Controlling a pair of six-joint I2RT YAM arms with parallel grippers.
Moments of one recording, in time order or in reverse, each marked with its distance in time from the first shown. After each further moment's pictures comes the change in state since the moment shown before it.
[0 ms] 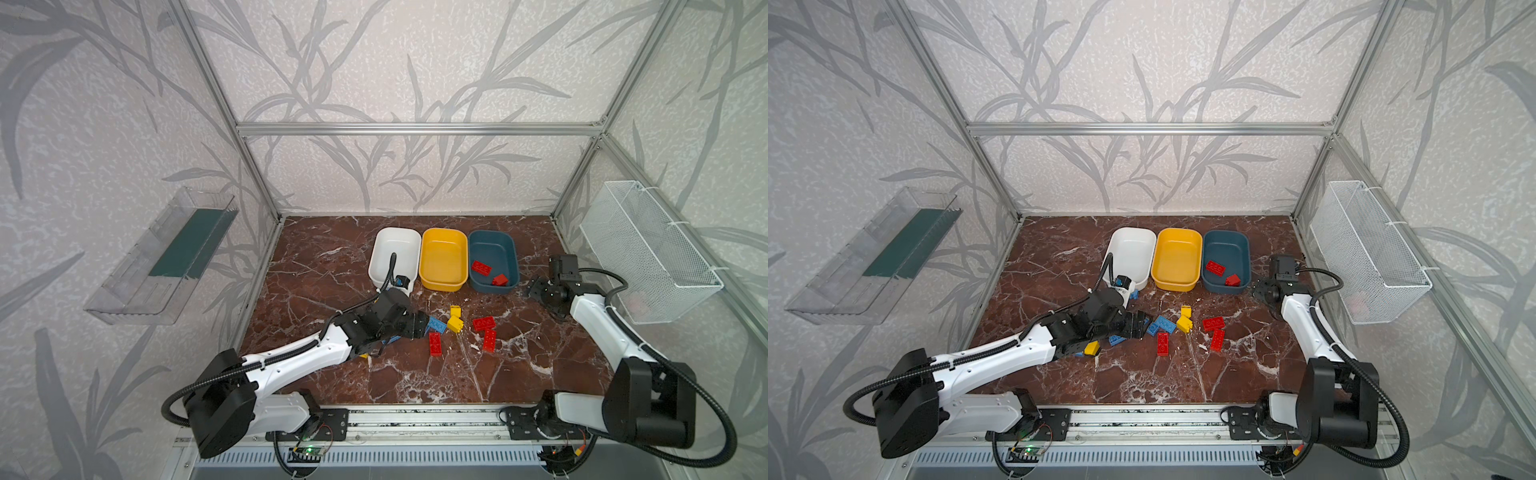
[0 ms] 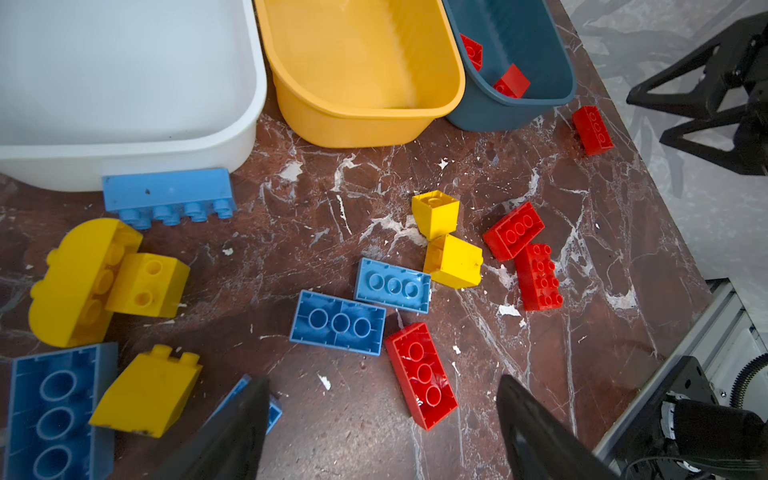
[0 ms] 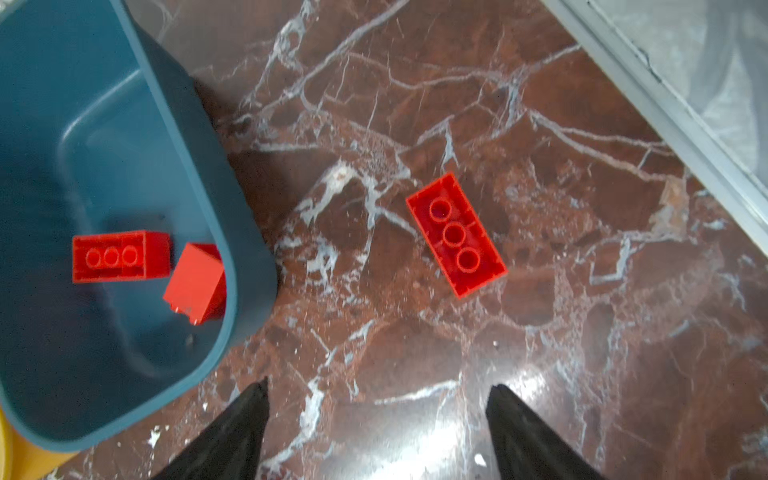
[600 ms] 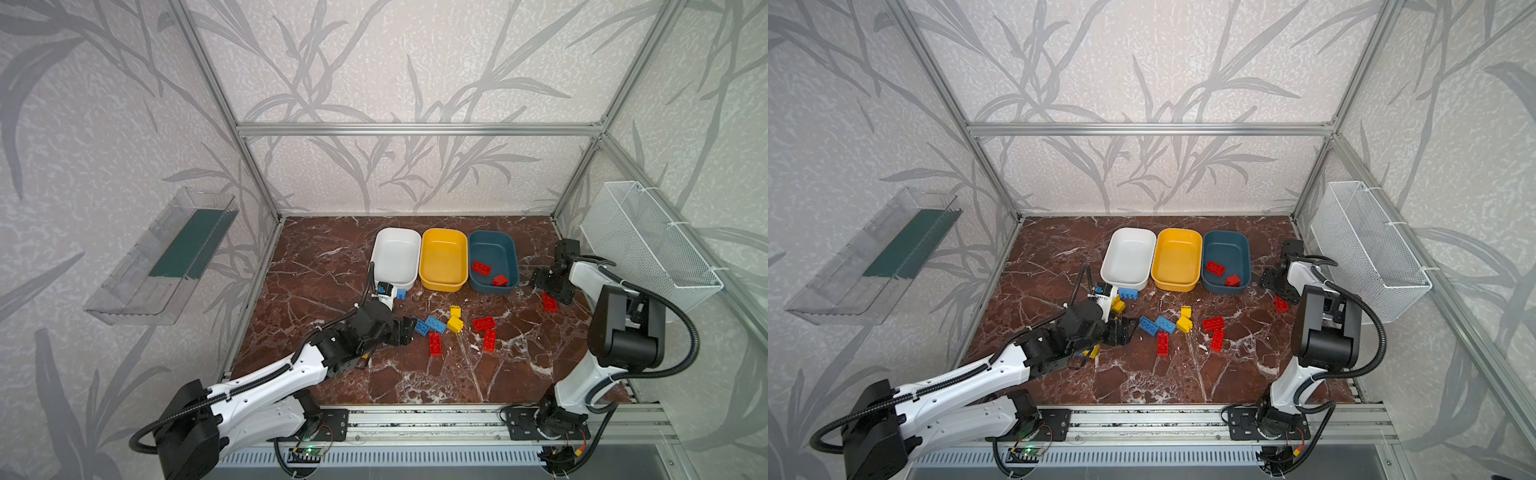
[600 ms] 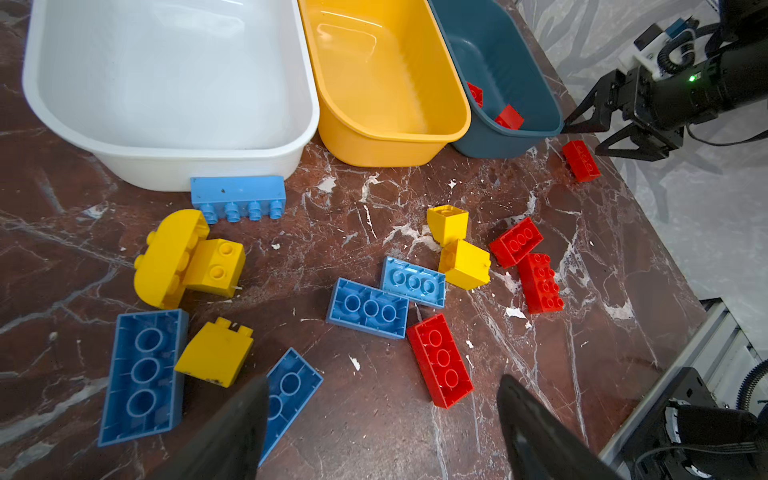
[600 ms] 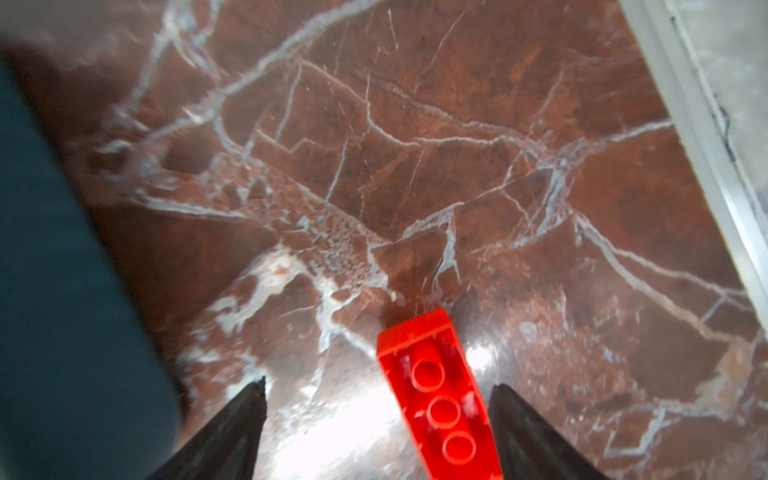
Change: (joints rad) left arm 0.000 -0.200 -0.124 0.016 -0.079 0.003; right arm -0.121 0.422 0.263 -0.064 -0.055 -0.224
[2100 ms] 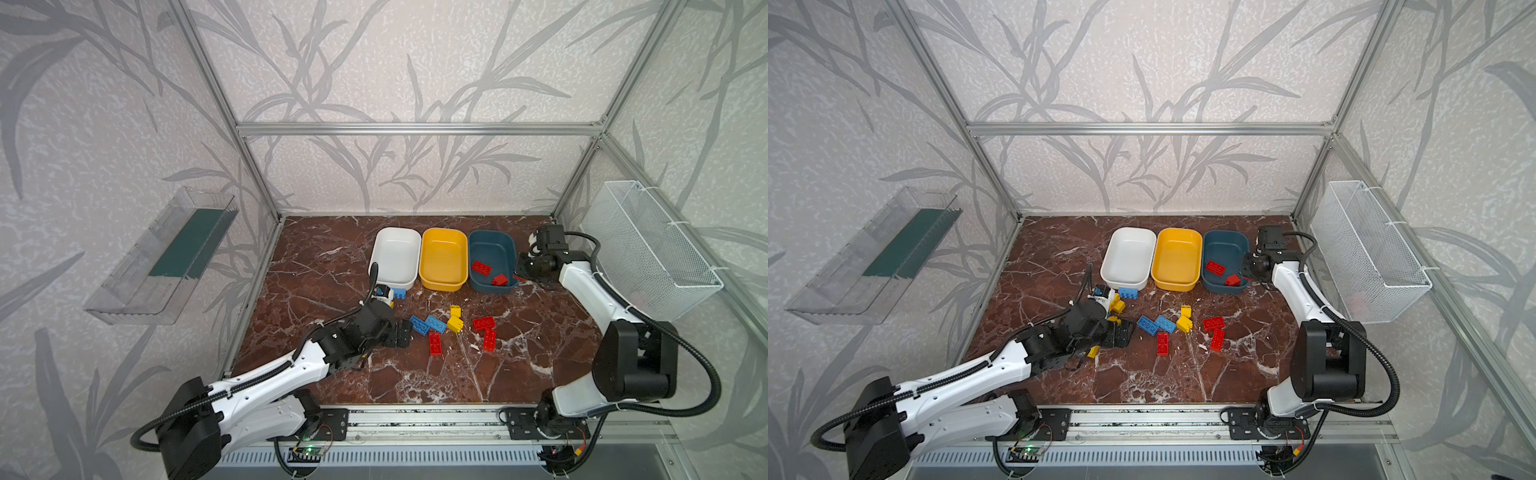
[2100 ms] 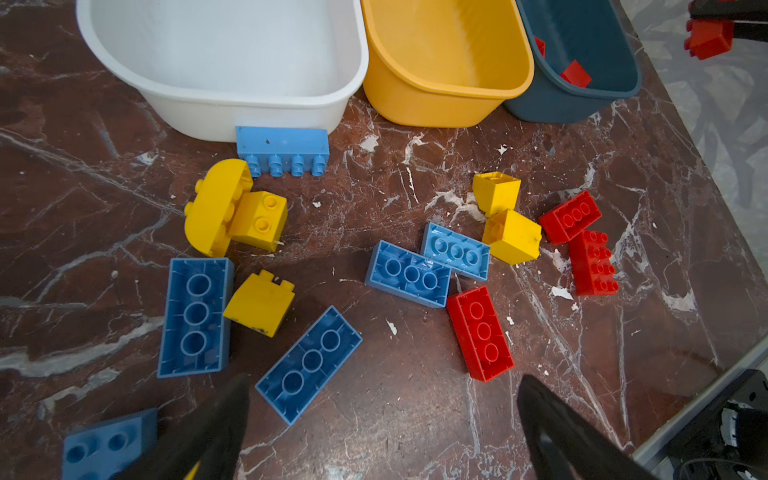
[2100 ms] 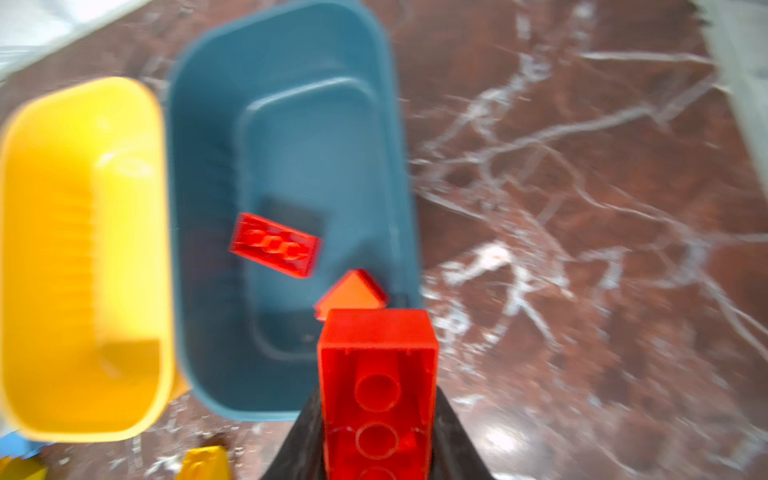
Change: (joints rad) left arm -0.002 0.034 0.076 -0.192 -0.032 -0.045; right arm 0.280 -0.243 0.032 0.016 -0.127 0.009
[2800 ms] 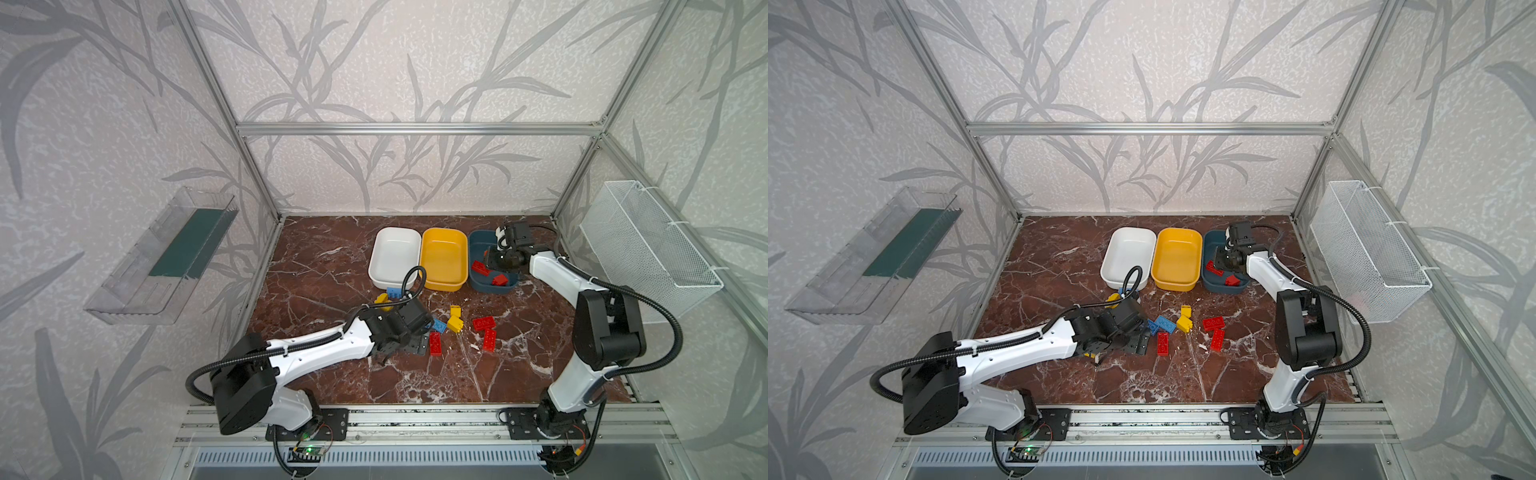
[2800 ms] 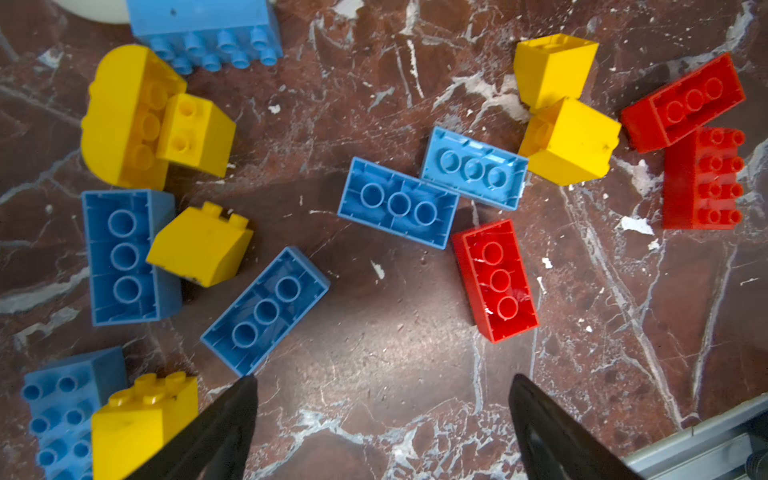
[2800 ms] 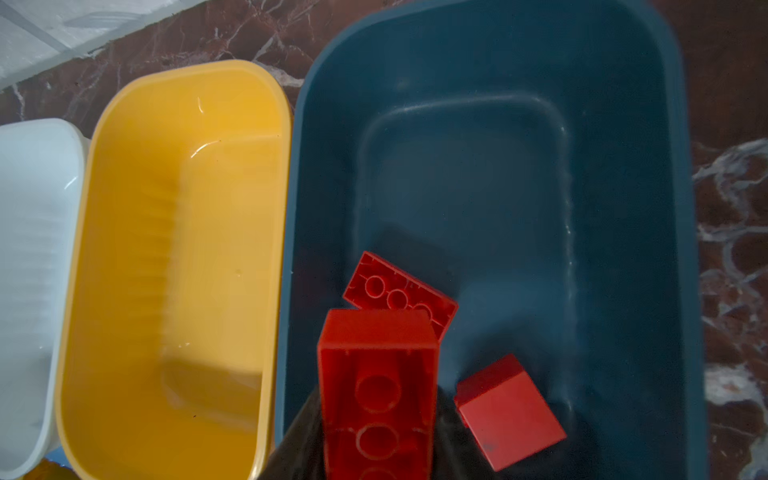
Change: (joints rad) left arm -0.129 0.375 0.288 -0.272 -0.016 -0.077; right arm 0.113 0.222 0.080 0.163 -0.040 0.024
